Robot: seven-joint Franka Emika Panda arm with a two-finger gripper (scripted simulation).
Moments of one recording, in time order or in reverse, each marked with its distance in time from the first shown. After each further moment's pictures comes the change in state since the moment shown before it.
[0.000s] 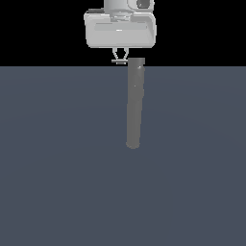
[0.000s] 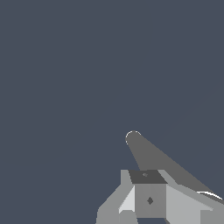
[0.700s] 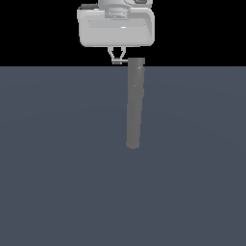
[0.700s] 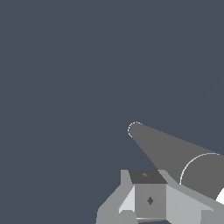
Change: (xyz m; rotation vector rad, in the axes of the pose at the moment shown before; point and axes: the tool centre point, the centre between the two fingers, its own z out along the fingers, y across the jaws) arm -0.029 -0.008 0.000 0.000 0.006 0.002
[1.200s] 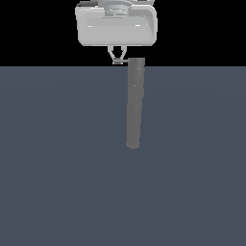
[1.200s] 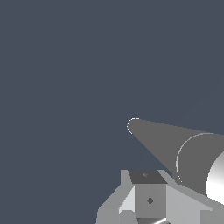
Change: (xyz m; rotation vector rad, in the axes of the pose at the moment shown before) arm -0.016 0.003 0.000 0.001 0.011 -0.002
